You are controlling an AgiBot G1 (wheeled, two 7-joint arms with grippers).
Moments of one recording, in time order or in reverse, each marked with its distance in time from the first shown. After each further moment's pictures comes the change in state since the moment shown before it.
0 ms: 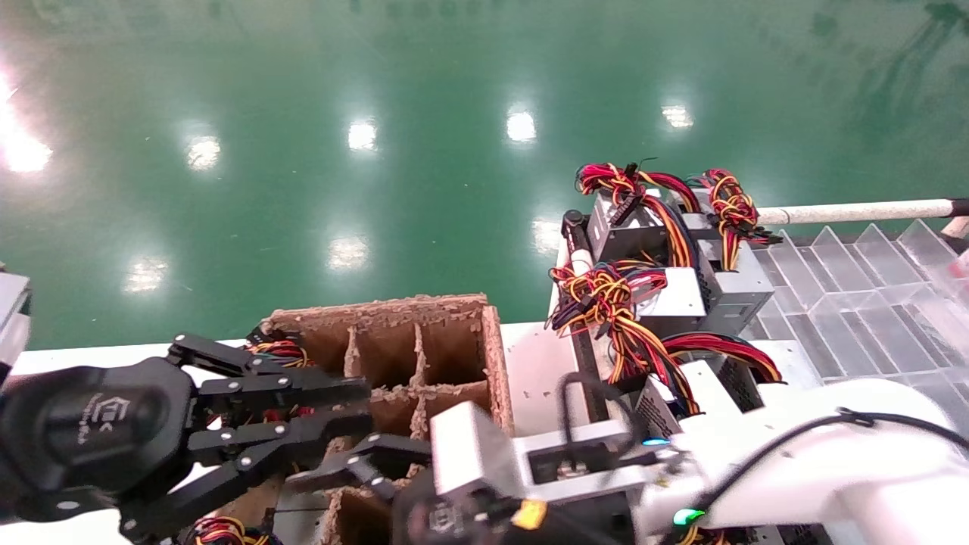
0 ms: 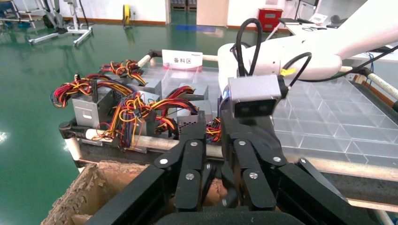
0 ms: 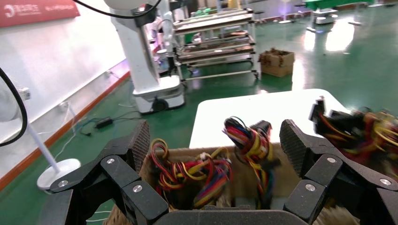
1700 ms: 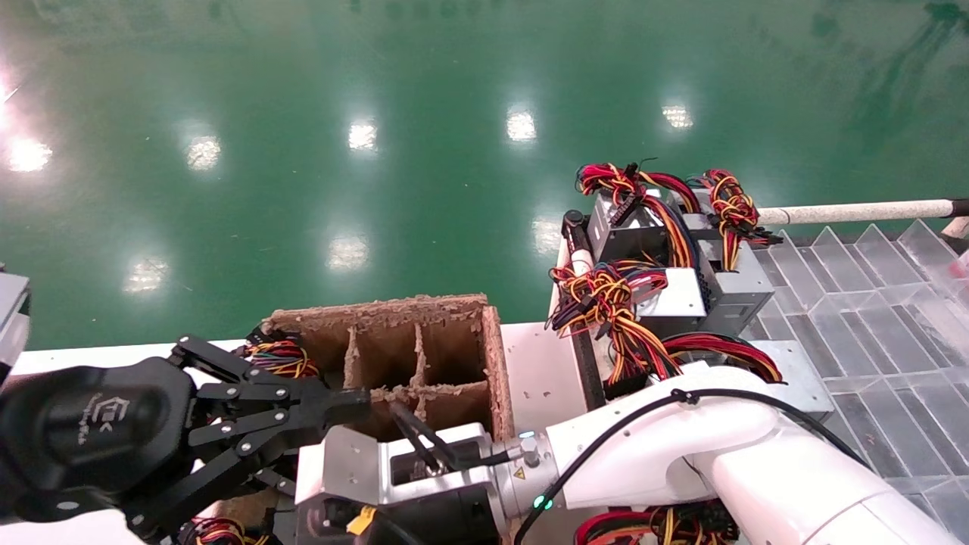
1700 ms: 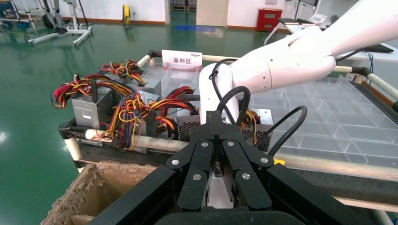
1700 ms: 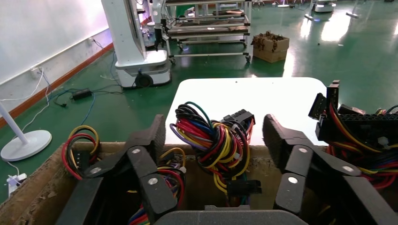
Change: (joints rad) left arm 0.000 0.000 0.000 0.000 0.000 0.000 0.000; right arm 0.125 -0.197 -0.340 -0.255 0.097 0.199 -0.266
